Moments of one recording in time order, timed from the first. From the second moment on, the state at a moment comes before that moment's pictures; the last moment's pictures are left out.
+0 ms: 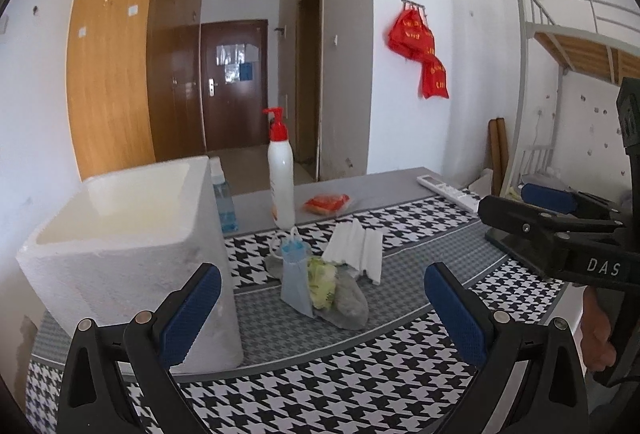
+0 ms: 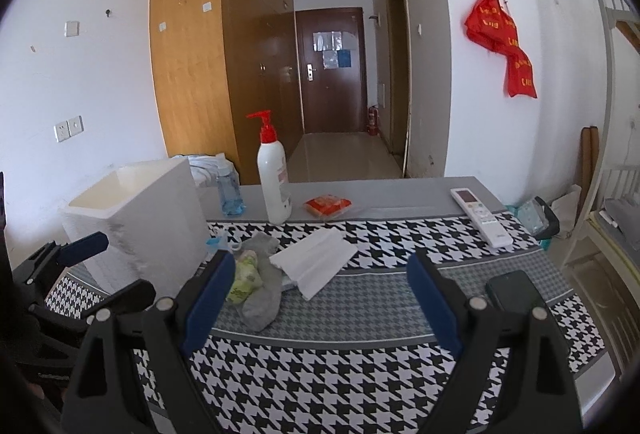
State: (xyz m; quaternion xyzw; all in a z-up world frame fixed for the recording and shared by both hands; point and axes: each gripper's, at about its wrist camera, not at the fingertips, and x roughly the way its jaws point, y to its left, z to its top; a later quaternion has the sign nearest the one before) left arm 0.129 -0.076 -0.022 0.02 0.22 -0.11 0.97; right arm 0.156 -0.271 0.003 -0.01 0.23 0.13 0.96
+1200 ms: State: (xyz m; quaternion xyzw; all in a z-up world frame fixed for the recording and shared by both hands) left arm 0.197 -0.096 -0.060 0.01 0.28 -0.03 0.96; right arm 0.201 -0.281 -0.043 0.01 0.30 0.14 0.94
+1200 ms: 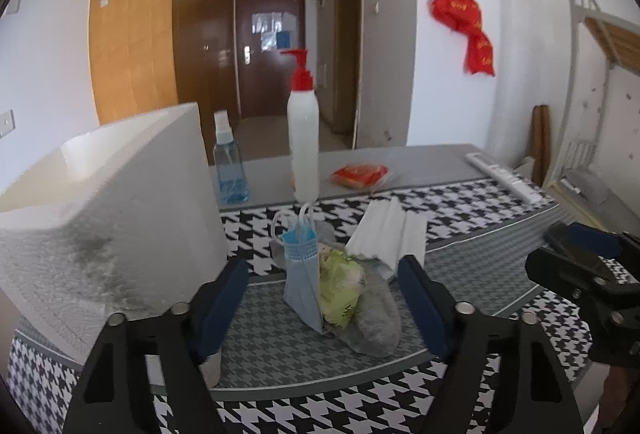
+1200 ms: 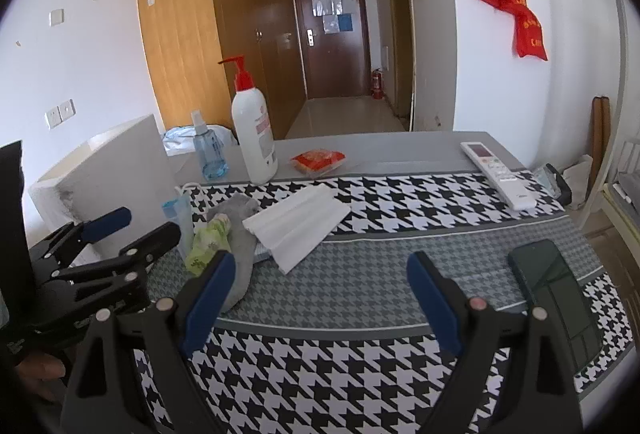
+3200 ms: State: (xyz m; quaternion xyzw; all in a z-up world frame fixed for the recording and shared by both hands) left arm 0.194 -0.101 -0.090 0.00 0.36 -0.11 0.93; right arm 0.209 -0.251 -0.069 0.03 0.36 0.22 0.91
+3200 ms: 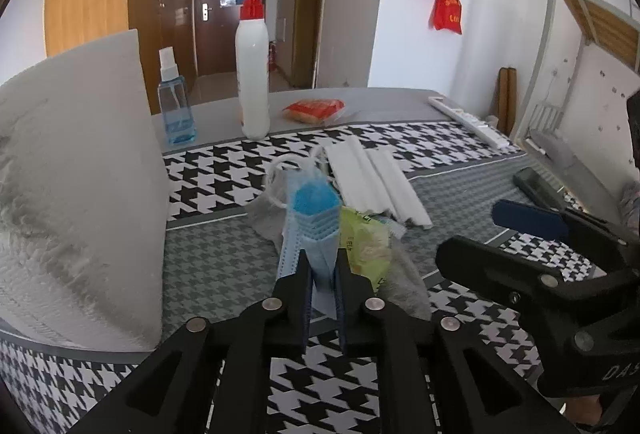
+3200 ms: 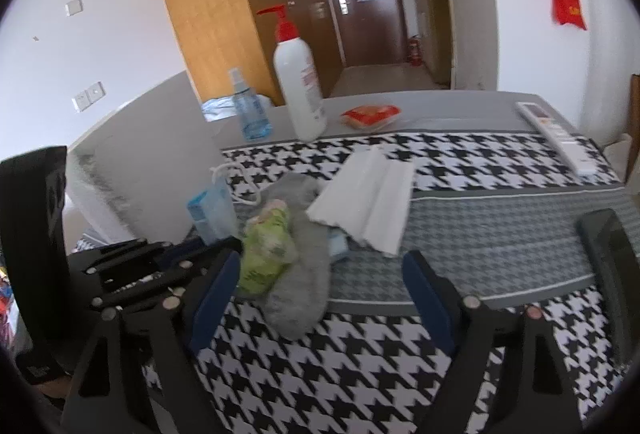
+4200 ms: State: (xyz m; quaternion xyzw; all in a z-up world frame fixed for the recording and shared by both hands) left arm 0.182 -0.087 -0.093 0.01 0.35 -0.10 0.93; right arm 0.239 -0.202 -0.085 -0.01 0.43 0.29 0.85
